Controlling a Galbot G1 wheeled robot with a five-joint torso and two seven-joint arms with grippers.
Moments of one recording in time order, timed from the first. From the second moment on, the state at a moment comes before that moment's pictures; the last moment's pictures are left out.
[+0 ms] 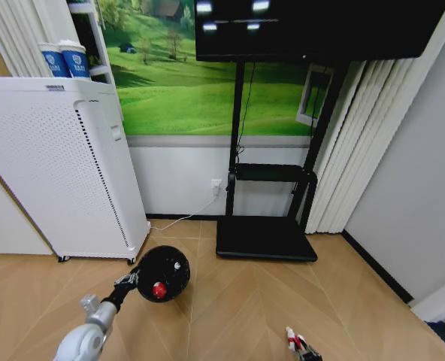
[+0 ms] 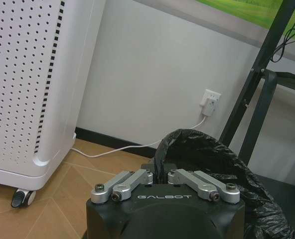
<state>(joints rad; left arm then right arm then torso) 1.42 -1.04 -0.60 -1.73 -0.81 0.04 0.14 -1.47 1.23 0.56 1.13 -0.02 0.26 -0.08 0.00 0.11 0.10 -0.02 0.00</state>
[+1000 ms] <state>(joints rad) 1.37 -0.96 -0.45 -1.78 -0.70 0.03 0.15 -1.62 1.21 0.60 1.67 0.19 0.22 -0.09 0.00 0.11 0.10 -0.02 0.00</state>
